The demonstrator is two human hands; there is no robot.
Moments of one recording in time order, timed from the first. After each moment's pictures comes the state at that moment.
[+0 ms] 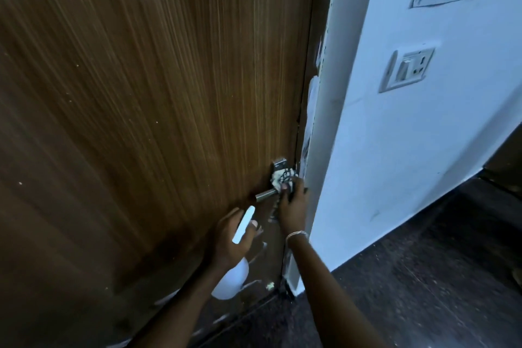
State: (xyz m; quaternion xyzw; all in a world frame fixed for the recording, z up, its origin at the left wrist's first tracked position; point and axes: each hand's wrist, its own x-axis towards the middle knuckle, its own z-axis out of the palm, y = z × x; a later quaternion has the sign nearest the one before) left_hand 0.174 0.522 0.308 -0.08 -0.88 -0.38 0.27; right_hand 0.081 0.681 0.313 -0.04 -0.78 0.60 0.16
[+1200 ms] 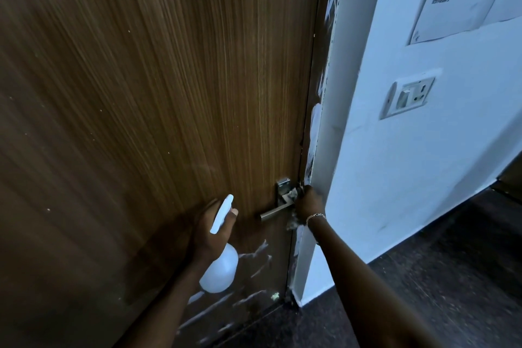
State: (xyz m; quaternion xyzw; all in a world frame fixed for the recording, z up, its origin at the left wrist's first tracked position) left_hand 0.157 0.491 0.377 -0.05 -0.84 -0.38 0.37; right_hand 0.018 0.717 0.358 -0.06 -0.91 0.40 -0.03
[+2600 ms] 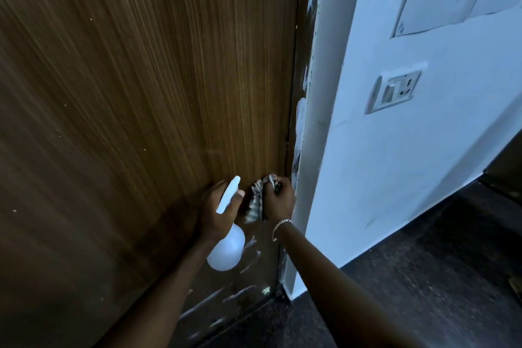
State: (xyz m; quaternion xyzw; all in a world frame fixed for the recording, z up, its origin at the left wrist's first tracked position) left_hand 0.118 0.530 0.393 -0.08 -0.83 -0.42 0.37; right_hand 0.046 0.672 0.364 -0.08 -0.73 0.67 0.11
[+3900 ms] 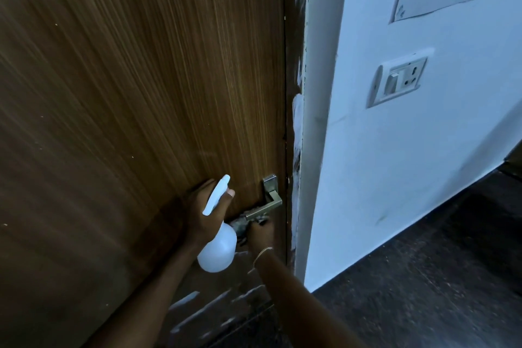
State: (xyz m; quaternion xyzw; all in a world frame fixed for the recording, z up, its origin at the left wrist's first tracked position) left_hand 0.115 0.512 0.406 -0.08 -0.84 -0.42 0.33; right_hand 0.076 0.635 0.293 -0.19 -0.63 0.75 -0.12
